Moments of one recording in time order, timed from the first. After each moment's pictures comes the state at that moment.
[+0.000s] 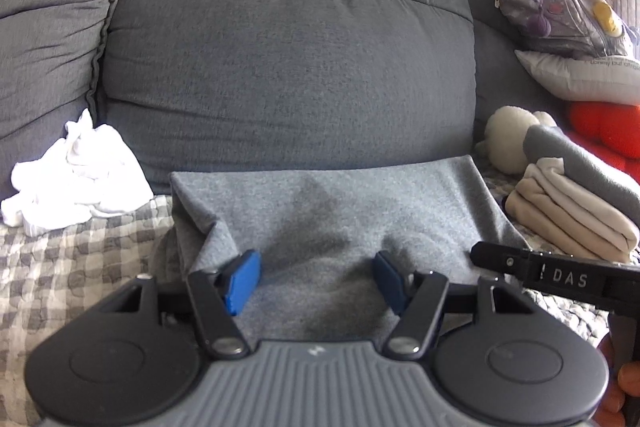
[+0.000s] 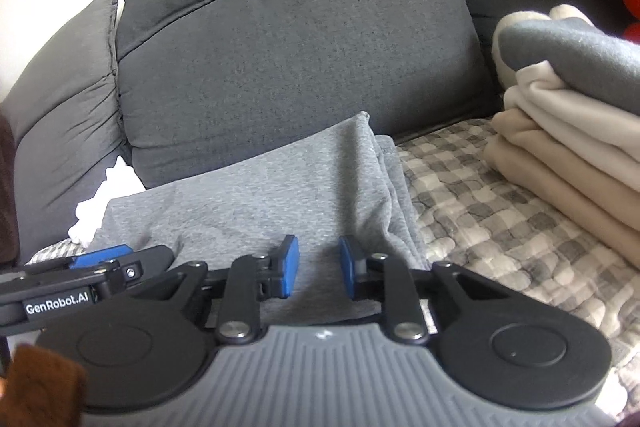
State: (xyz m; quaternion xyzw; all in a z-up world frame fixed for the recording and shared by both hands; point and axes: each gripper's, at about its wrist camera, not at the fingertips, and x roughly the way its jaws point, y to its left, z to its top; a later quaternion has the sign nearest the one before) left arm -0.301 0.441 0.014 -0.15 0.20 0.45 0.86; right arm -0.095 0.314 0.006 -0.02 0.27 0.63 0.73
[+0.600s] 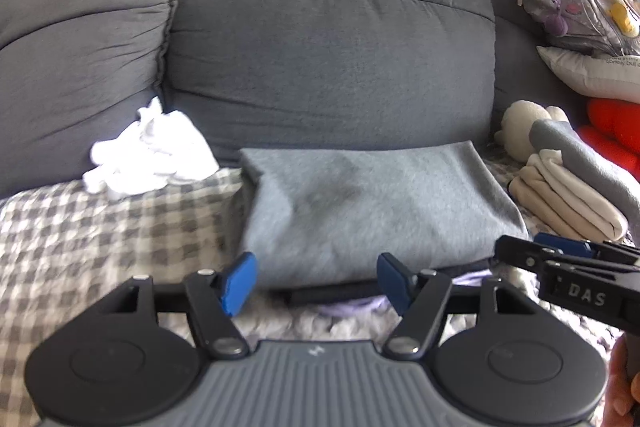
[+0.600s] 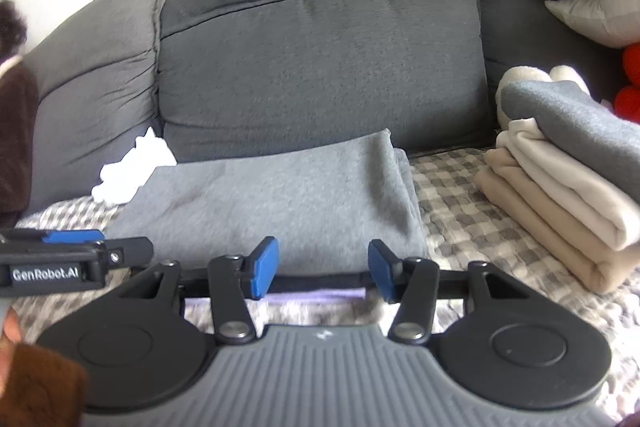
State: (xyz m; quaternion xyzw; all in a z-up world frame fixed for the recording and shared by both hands) left arm -0.339 0.375 0.044 -0.17 0.23 0.50 0.82; right arm -0.135 0.260 0.043 -0.08 0.22 0.64 0.73
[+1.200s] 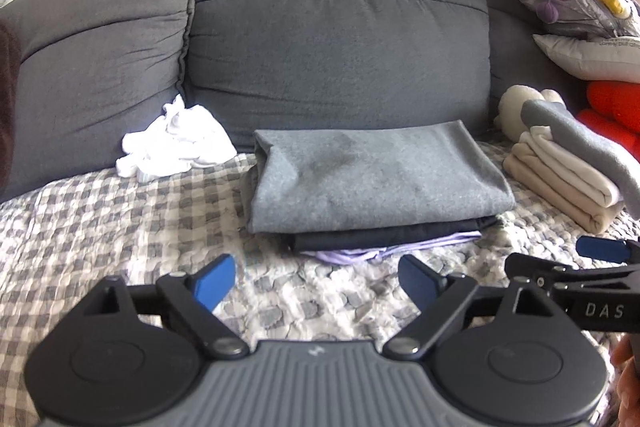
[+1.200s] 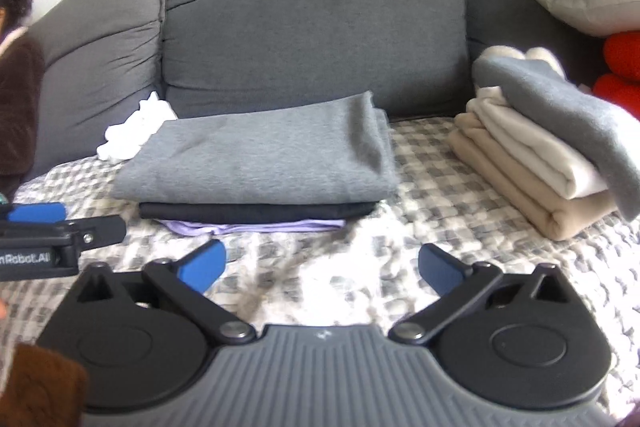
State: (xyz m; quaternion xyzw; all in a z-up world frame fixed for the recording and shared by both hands) left arm -0.343 0.326 0.040 -0.15 0.24 0.53 0.80; right arm -0.140 0.224 0.032 -0.12 0.24 0.63 0.73
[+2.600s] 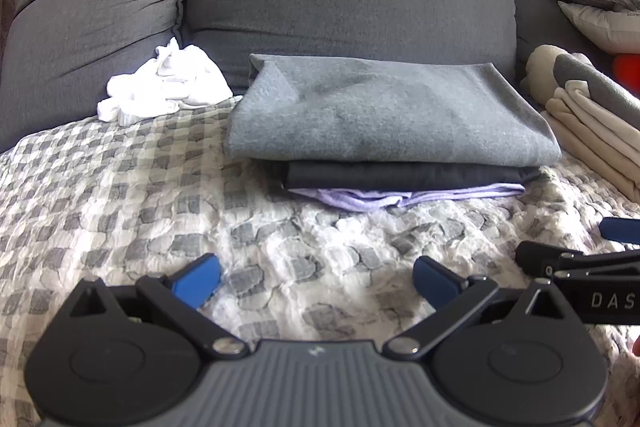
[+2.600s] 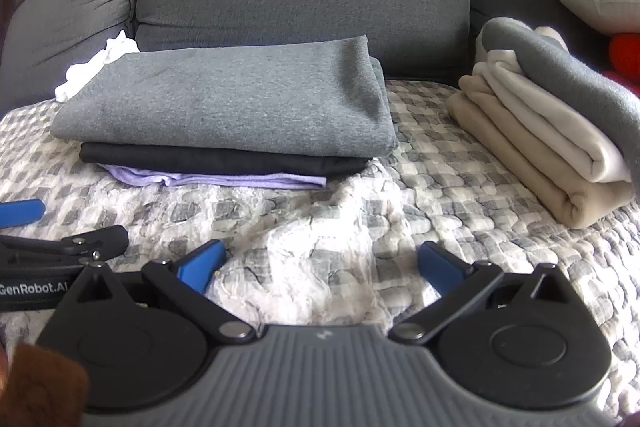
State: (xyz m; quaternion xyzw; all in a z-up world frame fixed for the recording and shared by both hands) left arm -0.322 0.353 -0.019 -0.17 0.26 0.54 0.79; right arm -0.143 0.258 -0.005 -0.20 0.24 0.59 0.75
